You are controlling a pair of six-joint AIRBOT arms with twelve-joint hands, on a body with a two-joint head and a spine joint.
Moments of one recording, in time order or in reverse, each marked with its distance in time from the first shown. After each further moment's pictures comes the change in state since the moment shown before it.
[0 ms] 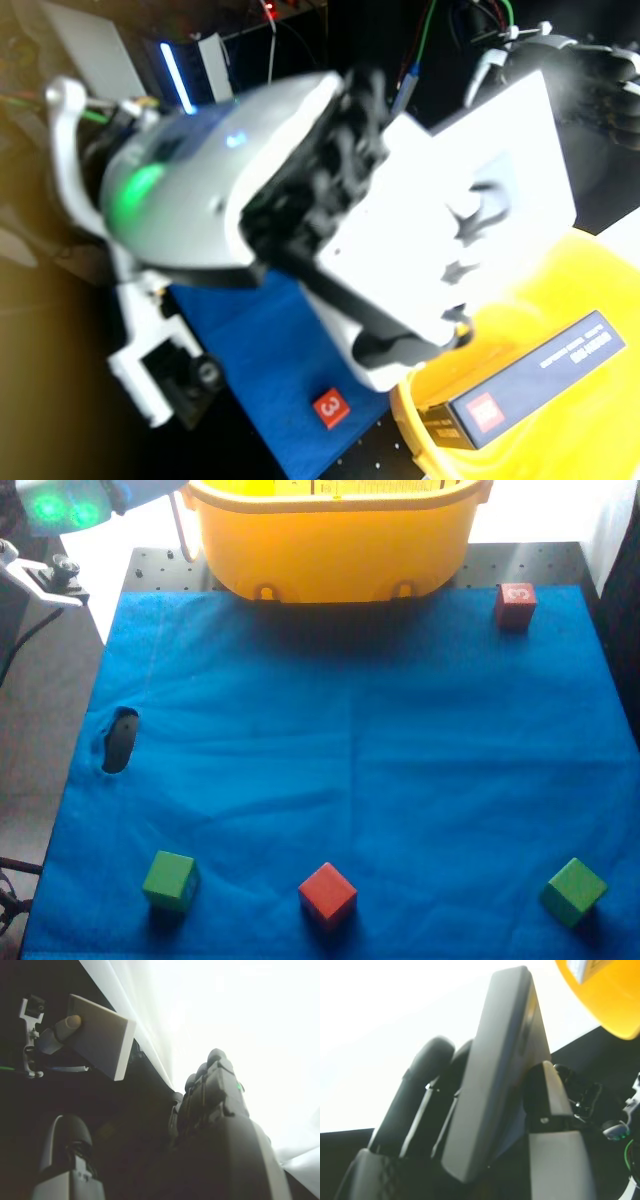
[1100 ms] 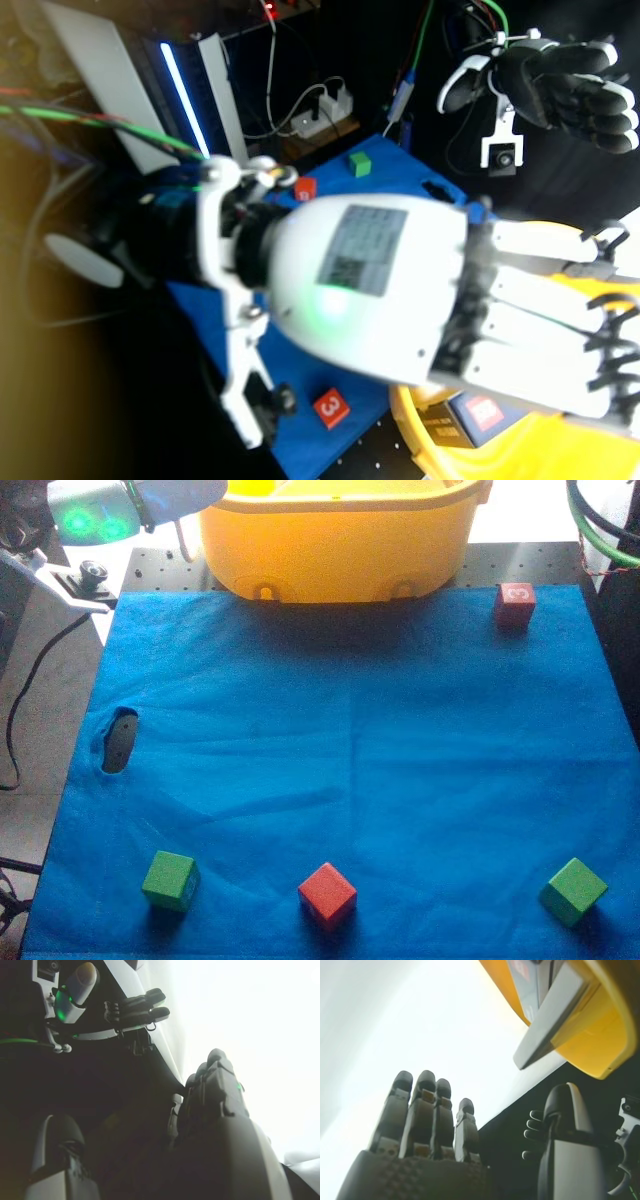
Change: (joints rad) left arm -0.006 -0.035 0.000 0.010 -0.015 0.001; right arm 0.000 -0.140 0.173 0.017 -0.229 0.052
